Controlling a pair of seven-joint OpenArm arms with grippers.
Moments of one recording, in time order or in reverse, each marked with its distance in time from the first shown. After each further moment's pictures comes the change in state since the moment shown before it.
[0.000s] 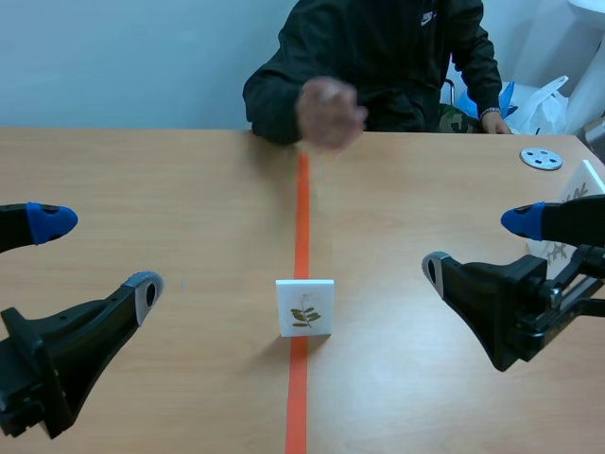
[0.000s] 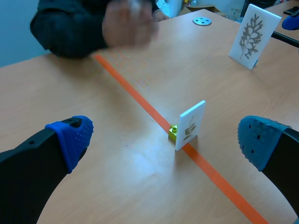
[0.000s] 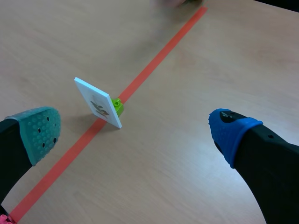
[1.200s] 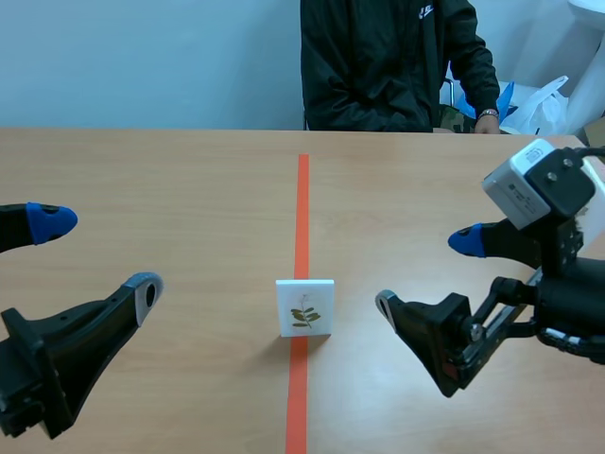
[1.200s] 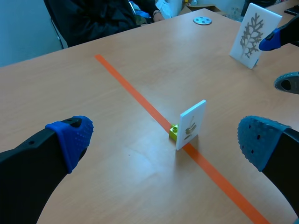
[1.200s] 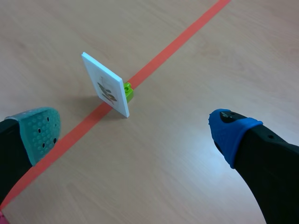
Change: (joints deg) left arm 0.0 0.0 0.0 0.0 0.2 0.0 0.0; right arm 6.6 0.2 -11.8 -5.9 -11.1 -0.8 1.9
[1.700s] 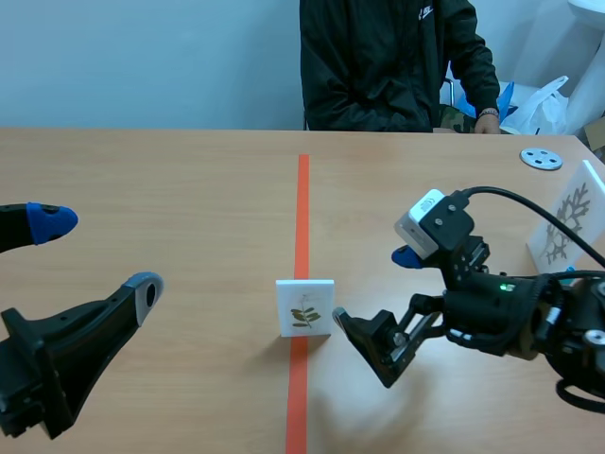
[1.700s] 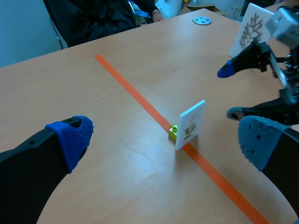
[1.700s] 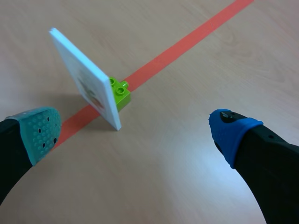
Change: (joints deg) left arm 0.0 0.0 0.0 0.0 0.0 0.0 0.0; right arm 18.4 -4.6 -13.6 -25.7 -15.6 0.1 13.4
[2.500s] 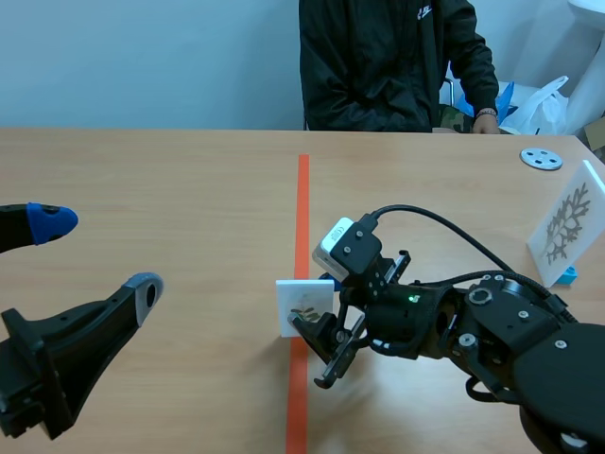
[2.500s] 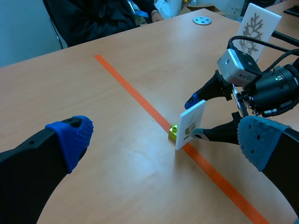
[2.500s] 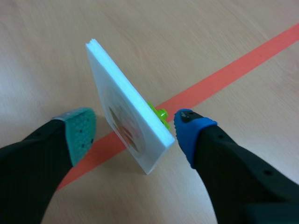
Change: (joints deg) left arm 0.0 0.0 0.0 0.0 0.0 0.0 0.0; right arm 9.2 -7.3 -9.9 -14.2 -12.2 -2.9 8.5
